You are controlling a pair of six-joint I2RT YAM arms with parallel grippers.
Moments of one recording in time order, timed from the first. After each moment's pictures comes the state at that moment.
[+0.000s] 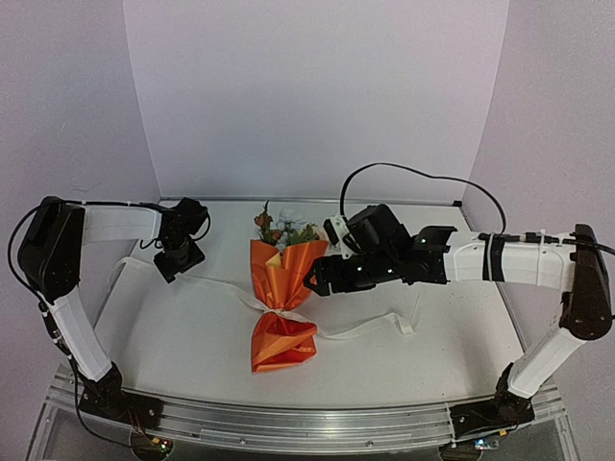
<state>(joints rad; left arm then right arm) -0.42 1.75 1.15 -0.65 -0.37 -1.13 0.96 1.61 1.19 -0.32 -0.03 0.57</state>
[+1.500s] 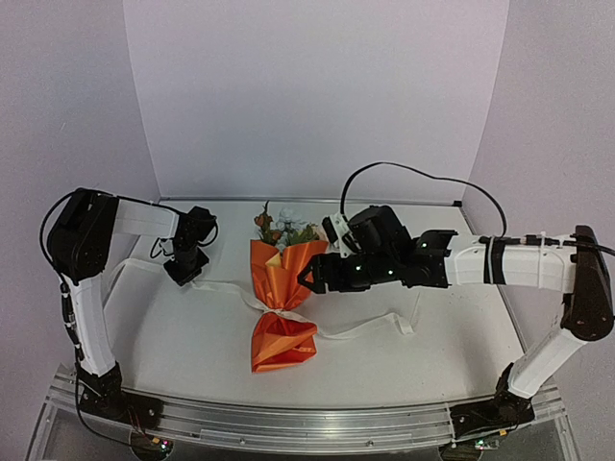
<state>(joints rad) -0.38 1.98 1.26 -0.67 -0.31 -1.23 0.97 1.60 1.16 -0.23 -0.08 0.63</state>
